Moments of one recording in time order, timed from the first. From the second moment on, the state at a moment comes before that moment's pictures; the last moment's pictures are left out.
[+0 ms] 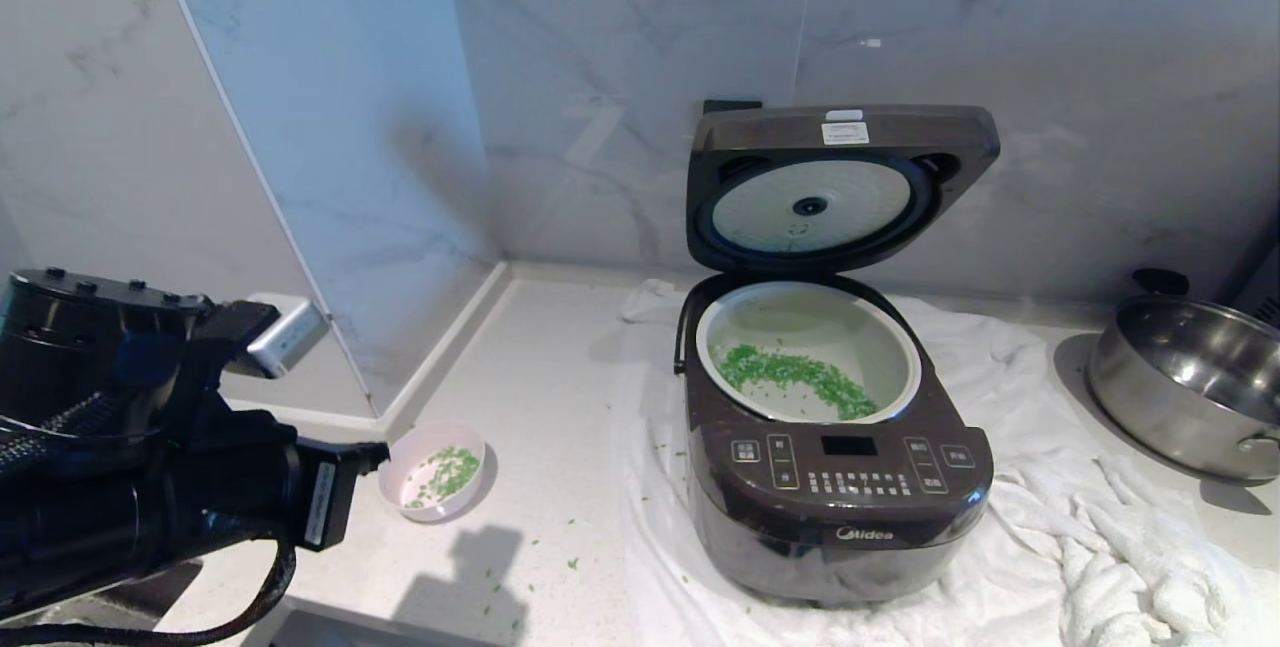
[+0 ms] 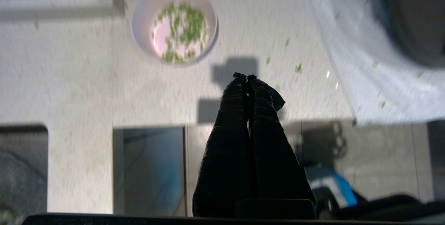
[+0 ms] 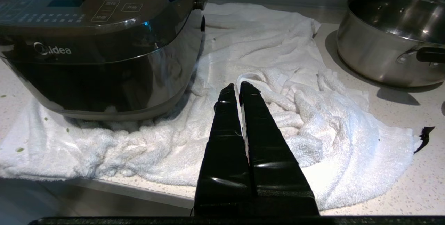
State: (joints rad) left arm -0.45 1.28 -0.71 0.09 0.13 -0.12; right arm 0.00 0.00 0.00 0.01 0.01 -0.02
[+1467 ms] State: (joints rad) left arm -0.35 1.70 -0.81 -0.14 0.40 -0.40; right arm 0.00 0.00 0.00 0.01 0.01 -0.02
